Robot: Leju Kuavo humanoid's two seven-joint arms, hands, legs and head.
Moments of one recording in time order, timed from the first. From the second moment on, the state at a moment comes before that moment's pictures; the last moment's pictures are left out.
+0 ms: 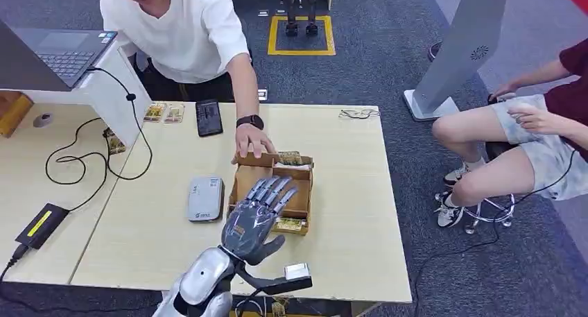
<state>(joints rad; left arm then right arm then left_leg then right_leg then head) -0.11 -0.17 -0.48 -1.42 -1.39 0.20 -0.08 -0.05 0.28 -1.41 -0.77 1.53 0.09 0.16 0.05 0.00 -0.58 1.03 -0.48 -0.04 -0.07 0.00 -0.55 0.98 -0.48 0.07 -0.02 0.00</state>
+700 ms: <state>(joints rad) -0.14 -0.19 -0.49 -1.35 -1.41 0.20 -0.08 -0.05 0.29 -1.41 -0.77 1.53 0.09 0.16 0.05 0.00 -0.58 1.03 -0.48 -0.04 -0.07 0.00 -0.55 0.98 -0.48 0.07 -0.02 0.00</state>
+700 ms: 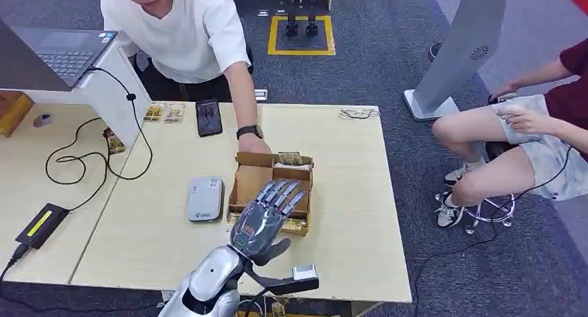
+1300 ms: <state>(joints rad) -0.18 -0.21 -0.49 -1.26 -1.44 0.22 0.01 -0.05 0.31 -1.41 -0.81 1.53 0.11 0.16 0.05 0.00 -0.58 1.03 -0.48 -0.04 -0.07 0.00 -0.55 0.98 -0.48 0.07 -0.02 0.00</state>
